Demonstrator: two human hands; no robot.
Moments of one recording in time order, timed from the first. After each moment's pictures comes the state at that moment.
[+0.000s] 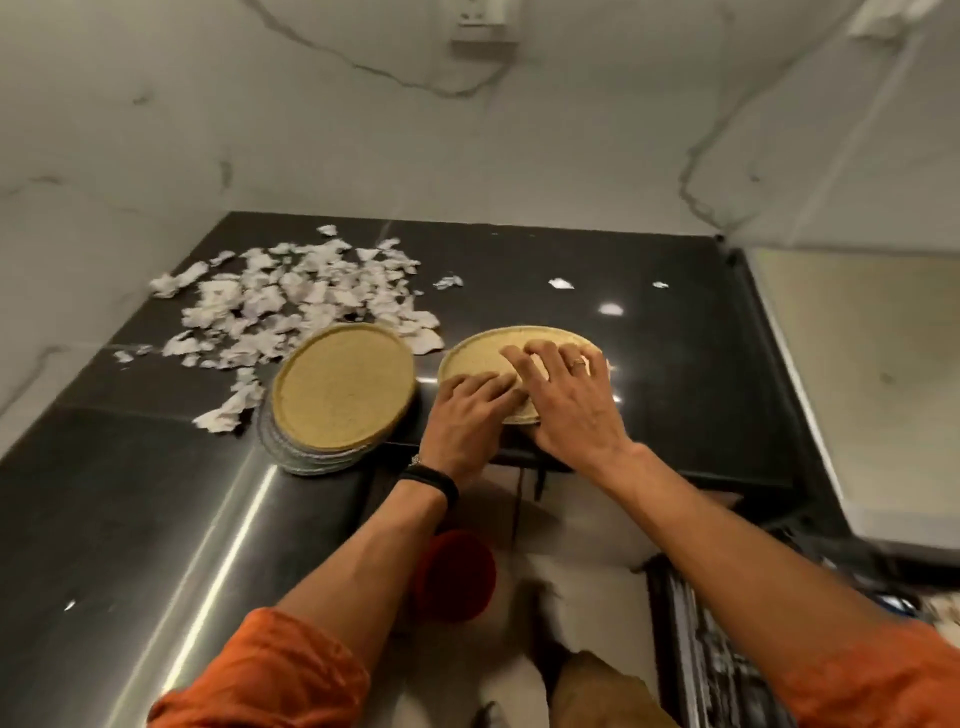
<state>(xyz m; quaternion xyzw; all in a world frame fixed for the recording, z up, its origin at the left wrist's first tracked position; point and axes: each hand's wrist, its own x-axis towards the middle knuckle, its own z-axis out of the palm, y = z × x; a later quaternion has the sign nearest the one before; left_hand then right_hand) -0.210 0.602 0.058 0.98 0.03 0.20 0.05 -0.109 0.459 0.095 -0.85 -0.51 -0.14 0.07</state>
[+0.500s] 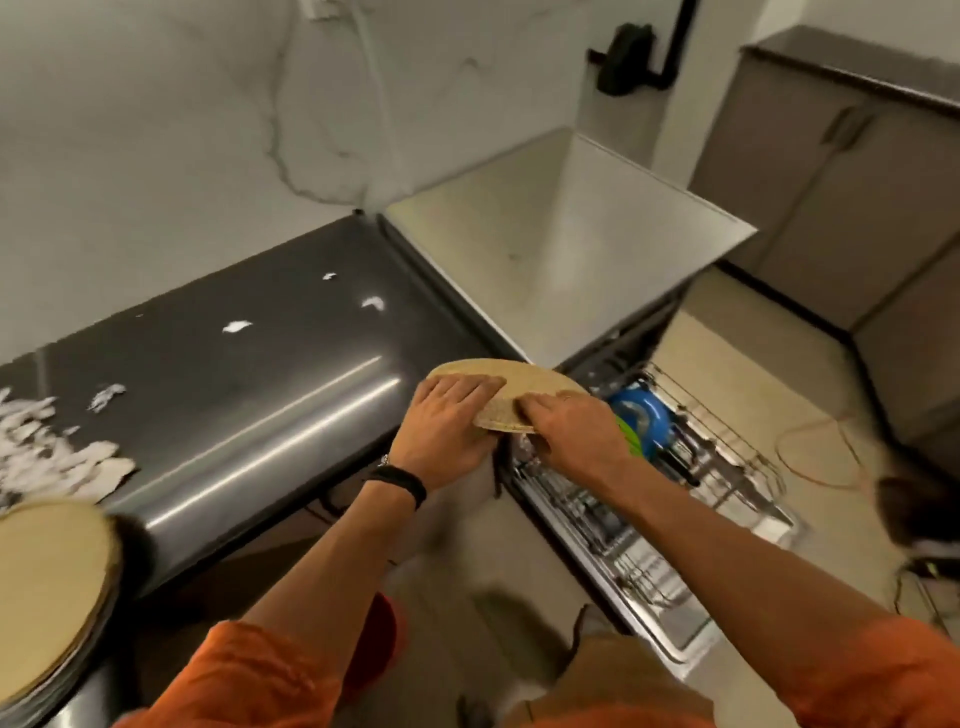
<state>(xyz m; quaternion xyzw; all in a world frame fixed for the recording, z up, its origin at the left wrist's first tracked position) -0.125 0.355 0.059 0.93 -0.31 0.09 0.16 -0.162 0.150 0.073 -0.98 -0.20 -0.05 0.04</state>
